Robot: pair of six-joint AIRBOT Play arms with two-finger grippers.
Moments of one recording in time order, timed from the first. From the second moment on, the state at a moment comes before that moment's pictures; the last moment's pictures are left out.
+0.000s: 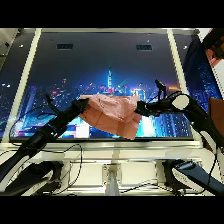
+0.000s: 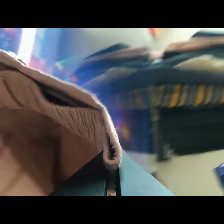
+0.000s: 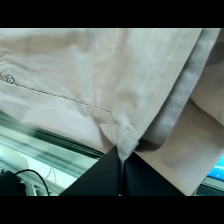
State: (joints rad) left arm -0.27 -0.89 0.29 -0.66 -0.49 -0.43; right arm 0.24 -1.05 0.80 -0.93 1.01 1.66
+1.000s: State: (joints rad) left arm -0.05 -0.79 0.42 1.08 -0.74 -1.30; right arm 0.49 -1.06 0.79 -1.12 1.14 1.76
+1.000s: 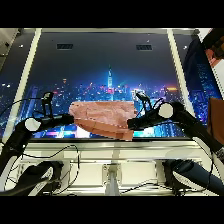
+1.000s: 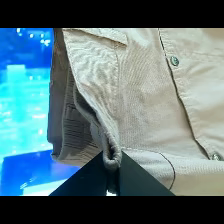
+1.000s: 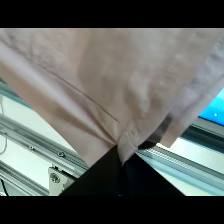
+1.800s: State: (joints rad) left arm -0.05 -0.79 0.42 1.13 -0.74 -1.37; right arm 0.61 -1.06 0.69 -1.26 1.04 1.84
